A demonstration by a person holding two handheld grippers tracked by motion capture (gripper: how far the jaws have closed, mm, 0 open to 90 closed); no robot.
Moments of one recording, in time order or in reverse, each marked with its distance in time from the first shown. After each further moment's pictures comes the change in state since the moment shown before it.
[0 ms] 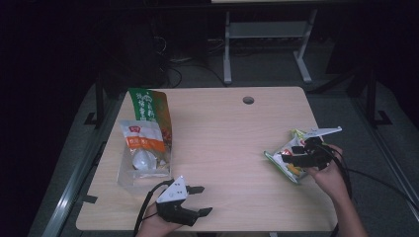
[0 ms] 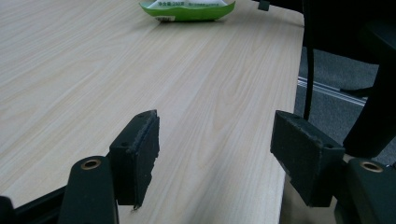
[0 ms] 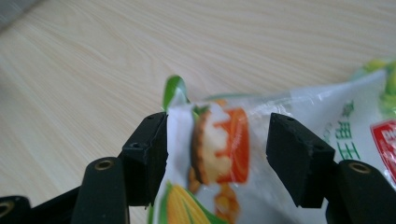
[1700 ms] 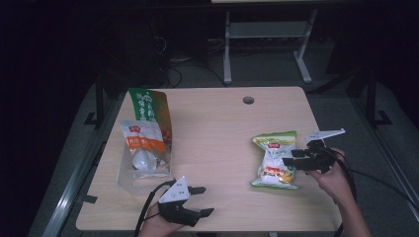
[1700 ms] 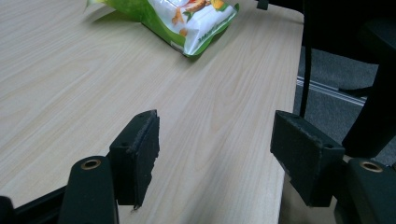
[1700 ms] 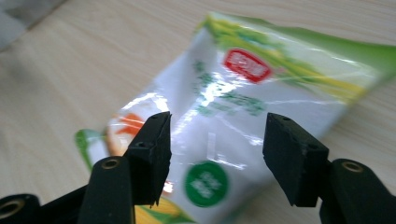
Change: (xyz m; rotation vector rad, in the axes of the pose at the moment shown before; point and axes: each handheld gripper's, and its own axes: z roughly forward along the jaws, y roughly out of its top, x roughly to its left) left arm -0.001 0.000 0.004 0.006 -0.004 0.001; right arm -0.001 -0.005 -0.009 -0.001 0.061 0.001
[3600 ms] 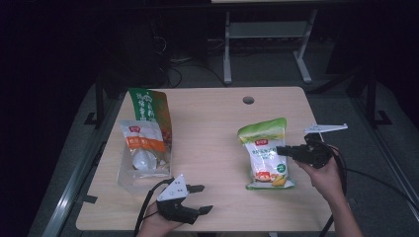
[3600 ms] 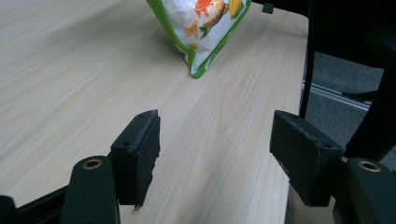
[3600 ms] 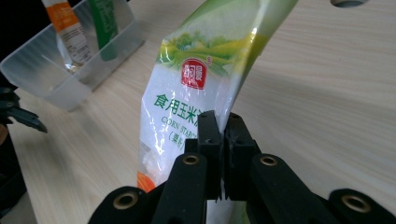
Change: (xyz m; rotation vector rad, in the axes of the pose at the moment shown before) left arm 0.004 0.000 -0.003 -0.012 0.015 -0.014; right arm 0.038 0.027 -0.014 -0.141 0.105 0.050
